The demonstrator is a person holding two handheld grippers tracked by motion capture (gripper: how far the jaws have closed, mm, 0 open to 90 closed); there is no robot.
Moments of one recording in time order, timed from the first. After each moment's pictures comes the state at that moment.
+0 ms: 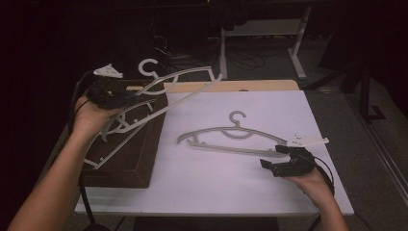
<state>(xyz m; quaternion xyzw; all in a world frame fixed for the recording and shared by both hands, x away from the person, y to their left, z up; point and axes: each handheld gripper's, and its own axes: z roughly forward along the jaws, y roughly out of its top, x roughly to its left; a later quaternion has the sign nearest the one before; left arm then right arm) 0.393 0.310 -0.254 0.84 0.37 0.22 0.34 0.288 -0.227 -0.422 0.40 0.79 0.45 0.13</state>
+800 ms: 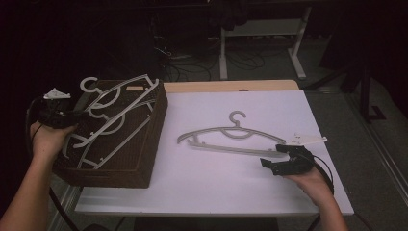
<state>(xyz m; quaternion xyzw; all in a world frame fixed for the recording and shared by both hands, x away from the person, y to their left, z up) 0.380 0.441 -0.319 0.77 0.50 0.27 0.28 0.293 -0.227 -0.424 0.41 0.79 0.44 0.13</state>
